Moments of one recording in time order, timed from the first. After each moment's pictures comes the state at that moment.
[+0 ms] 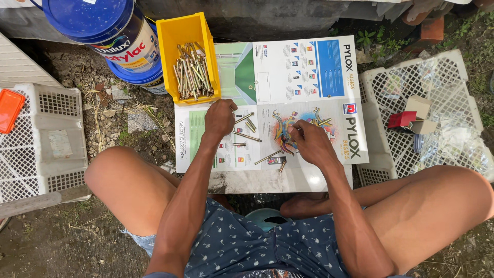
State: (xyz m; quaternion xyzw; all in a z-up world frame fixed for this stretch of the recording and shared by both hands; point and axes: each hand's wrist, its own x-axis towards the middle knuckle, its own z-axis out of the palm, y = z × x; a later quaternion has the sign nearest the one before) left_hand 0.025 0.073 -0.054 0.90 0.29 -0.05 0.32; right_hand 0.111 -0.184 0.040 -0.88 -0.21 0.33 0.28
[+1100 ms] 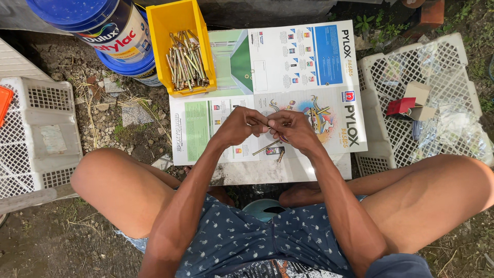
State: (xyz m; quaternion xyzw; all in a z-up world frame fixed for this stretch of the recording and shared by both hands) left_hand 0.009 0.011 0.011 0.69 0.15 -0.14 0.69; right_hand 0.097 -0.164 -0.012 -0.67 -0.11 0.42 0.59
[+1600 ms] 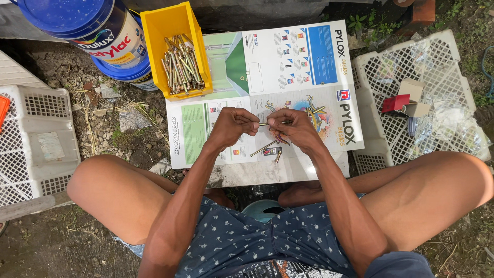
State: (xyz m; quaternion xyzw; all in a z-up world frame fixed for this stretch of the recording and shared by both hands) left_hand 0.004 0.013 -0.013 0.63 0.21 -0.06 0.75; right_hand 0.099 -0.170 -0.005 -0.66 -0.09 0.40 0.63
